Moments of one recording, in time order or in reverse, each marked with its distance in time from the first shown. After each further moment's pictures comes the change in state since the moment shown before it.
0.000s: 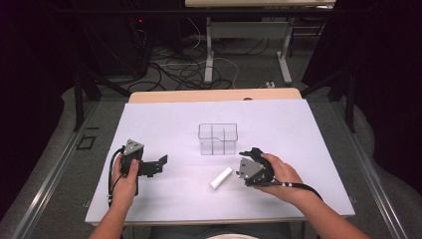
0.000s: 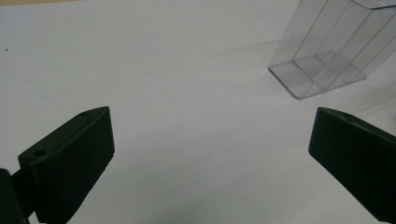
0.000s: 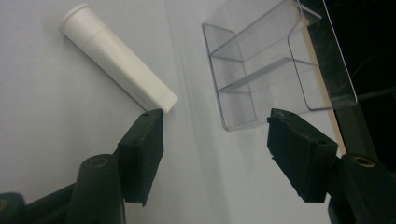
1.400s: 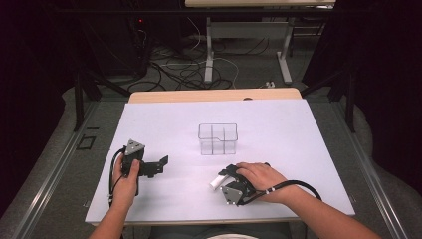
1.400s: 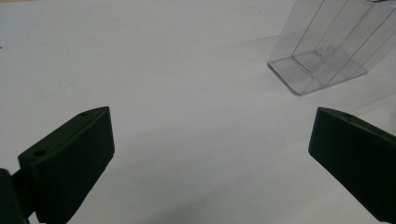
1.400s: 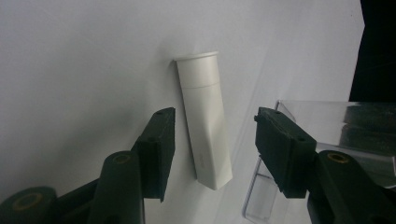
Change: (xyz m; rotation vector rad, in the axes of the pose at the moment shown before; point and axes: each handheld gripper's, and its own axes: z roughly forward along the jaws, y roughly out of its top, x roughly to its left) left arm -0.001 -0.001 0.002 0.011 -0.003 0.014; right arm 0.037 0.027 0.028 -0.049 0.161 -0.548
